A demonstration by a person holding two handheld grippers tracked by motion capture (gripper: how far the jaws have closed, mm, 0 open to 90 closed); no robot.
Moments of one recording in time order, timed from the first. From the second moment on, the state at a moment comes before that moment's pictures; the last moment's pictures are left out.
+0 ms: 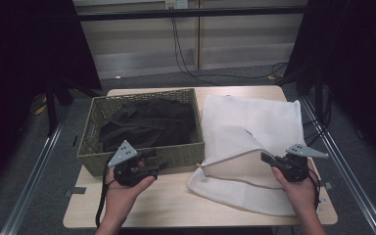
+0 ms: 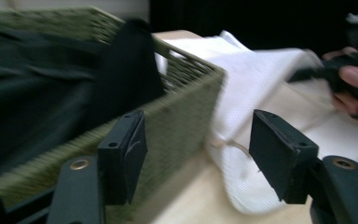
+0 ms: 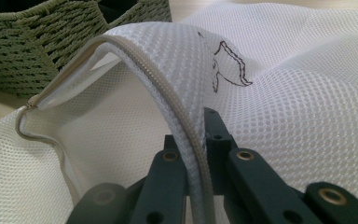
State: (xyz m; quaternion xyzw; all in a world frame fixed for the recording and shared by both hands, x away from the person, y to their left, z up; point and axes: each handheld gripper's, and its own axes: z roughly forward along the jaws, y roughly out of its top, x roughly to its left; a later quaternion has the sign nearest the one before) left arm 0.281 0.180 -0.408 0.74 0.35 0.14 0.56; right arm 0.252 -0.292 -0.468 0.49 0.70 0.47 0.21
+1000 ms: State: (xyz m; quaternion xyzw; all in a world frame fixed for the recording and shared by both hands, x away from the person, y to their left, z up) left arm 0.433 0.261 -0.395 0.76 0.50 0.12 0.39; right arm 0.254 -0.291 -0.473 0.49 0.70 0.47 0.20
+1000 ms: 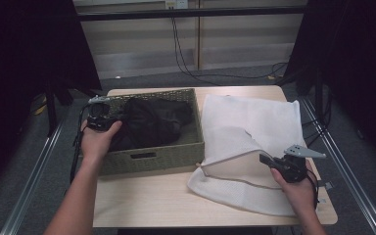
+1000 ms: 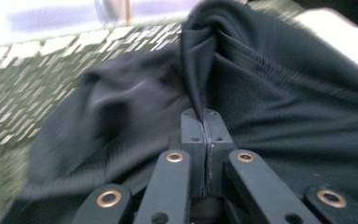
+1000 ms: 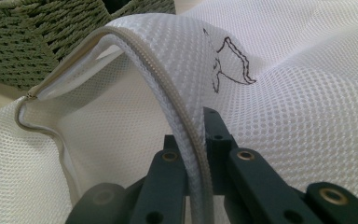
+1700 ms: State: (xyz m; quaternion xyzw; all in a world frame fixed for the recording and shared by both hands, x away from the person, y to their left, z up) left arm 0.485 0.246 -0.440 0.81 0.51 0.02 0.29; right arm 0.256 -0.287 -0.477 0.49 0.71 0.47 0.19
